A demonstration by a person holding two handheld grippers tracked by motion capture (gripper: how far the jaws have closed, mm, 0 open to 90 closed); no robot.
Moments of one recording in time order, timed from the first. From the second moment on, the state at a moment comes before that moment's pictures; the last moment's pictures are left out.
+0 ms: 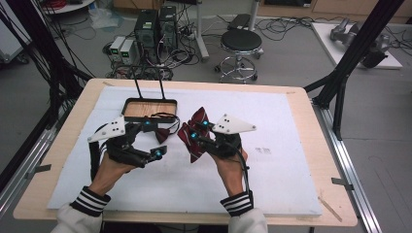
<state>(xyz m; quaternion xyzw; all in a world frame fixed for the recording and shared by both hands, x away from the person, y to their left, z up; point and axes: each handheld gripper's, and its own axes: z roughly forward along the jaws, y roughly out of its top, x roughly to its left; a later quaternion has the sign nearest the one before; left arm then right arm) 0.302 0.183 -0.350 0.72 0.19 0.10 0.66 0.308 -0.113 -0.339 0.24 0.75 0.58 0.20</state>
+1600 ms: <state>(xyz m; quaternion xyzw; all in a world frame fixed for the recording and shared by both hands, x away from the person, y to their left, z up) 0.317 0.162 -0.347 0.73 0.25 0.05 0.63 0.306 -0.091 -0.340 0.21 0.76 0.58 0.22</state>
